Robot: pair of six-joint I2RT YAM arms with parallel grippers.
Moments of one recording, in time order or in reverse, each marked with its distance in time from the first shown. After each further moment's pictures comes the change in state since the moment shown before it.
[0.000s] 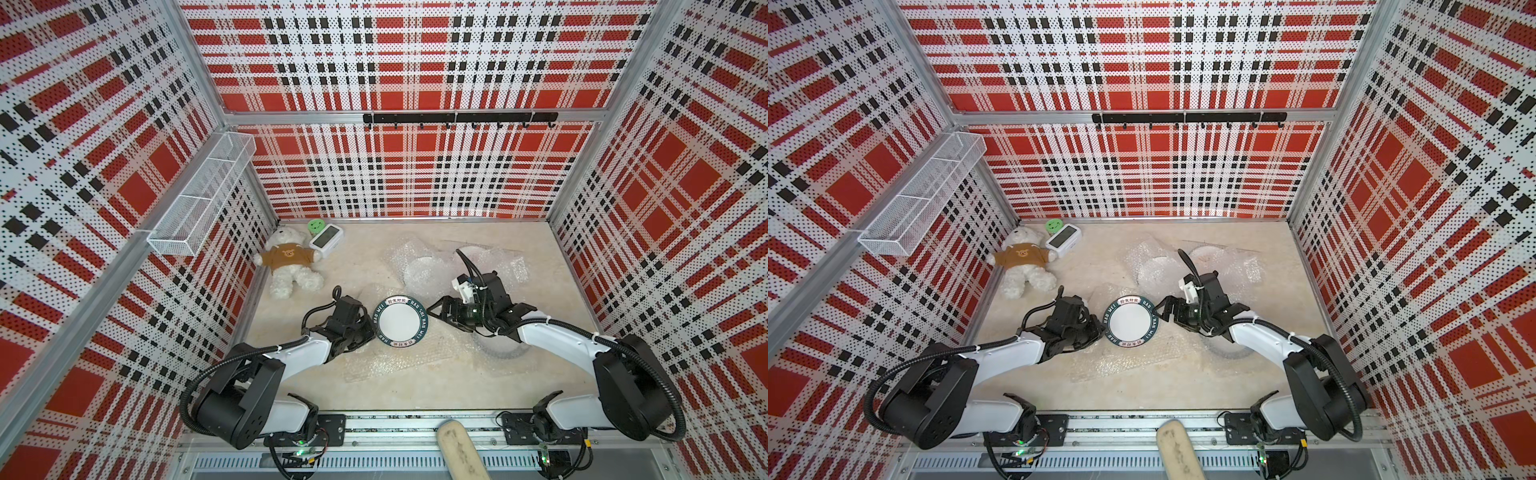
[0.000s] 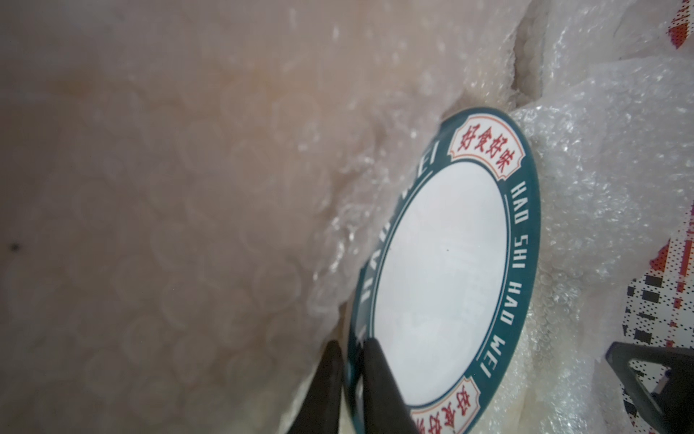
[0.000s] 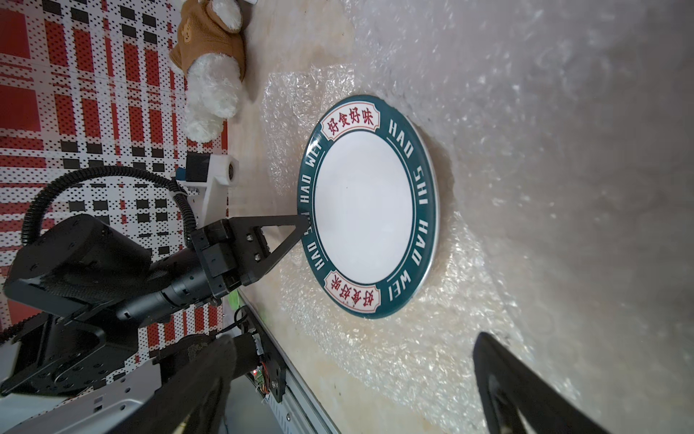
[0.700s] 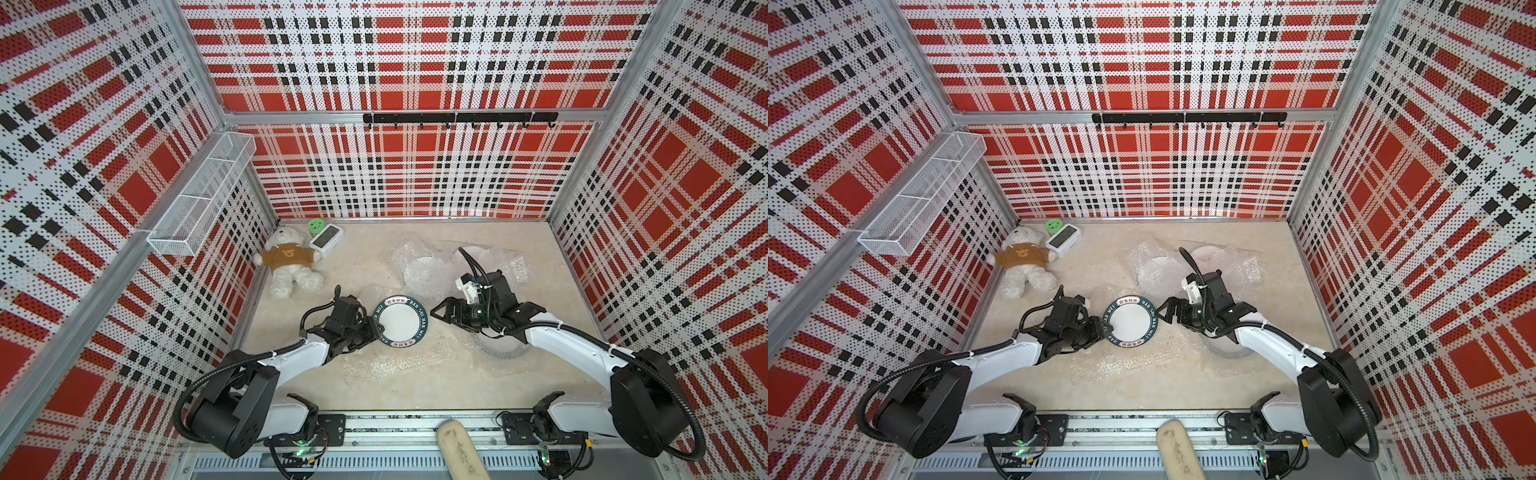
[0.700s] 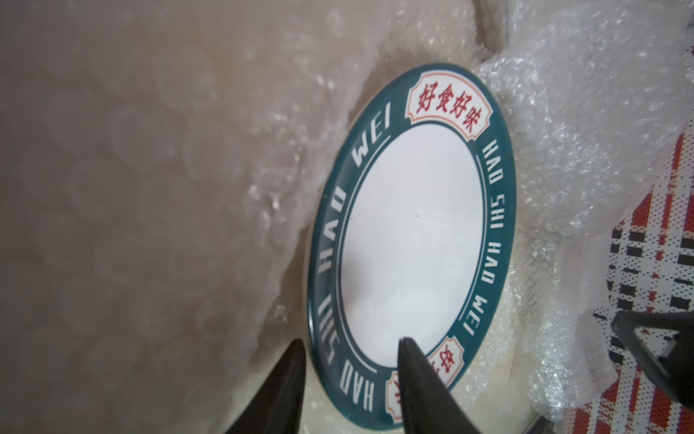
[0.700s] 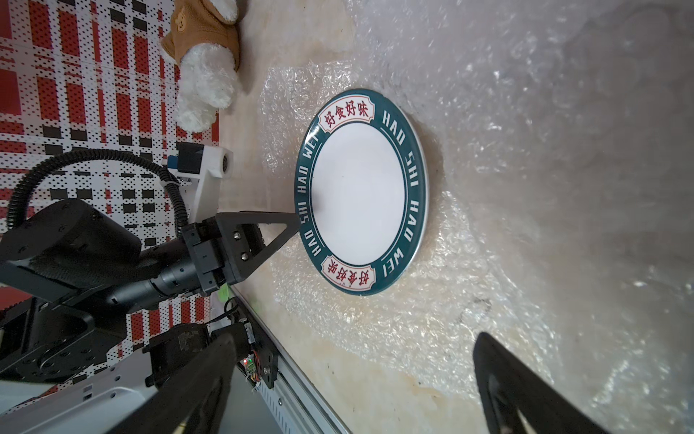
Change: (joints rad) left arm 0.000 -0.035 0.000 -0.037 0.077 0.071; right arm -0.001 -0.086 0.030 -0.156 0.033 -0.058
